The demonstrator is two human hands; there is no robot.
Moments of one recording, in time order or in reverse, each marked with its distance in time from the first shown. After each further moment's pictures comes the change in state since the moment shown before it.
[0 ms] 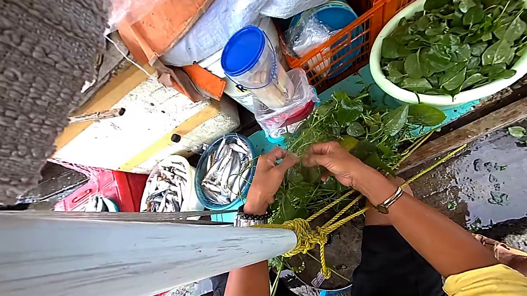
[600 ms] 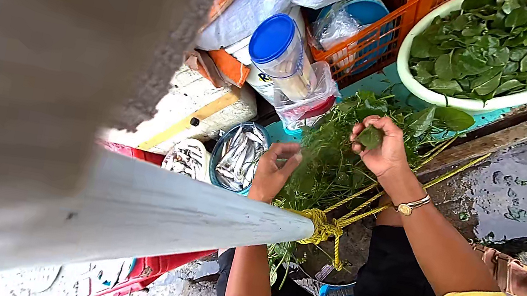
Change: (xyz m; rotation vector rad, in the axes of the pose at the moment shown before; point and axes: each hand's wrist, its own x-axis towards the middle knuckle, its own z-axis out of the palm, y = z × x) left_hand -0.016 -0.015 -0.027 -0.008 0.034 0.129; right_hand -0.011 -0.011 -0.018 0.700 0.360 -0.252
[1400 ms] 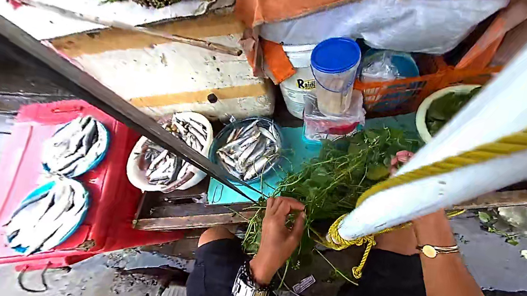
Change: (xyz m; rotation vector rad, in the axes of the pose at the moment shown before) left_hand -0.118 -0.048 0.027 0.181 0.422 0.250; right_hand -0.036 -0.024 0.017 -0.322 0.069 -0.088
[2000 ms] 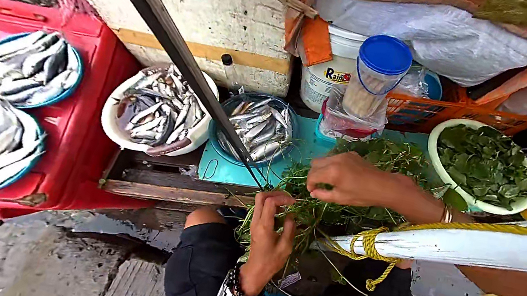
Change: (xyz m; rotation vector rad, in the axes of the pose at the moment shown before) left_hand -0.024 -0.009 -0.027 -0.220 0.267 -0.087; right_hand -0.026 0.031 0.182 -1.638 -1.487 -0.664
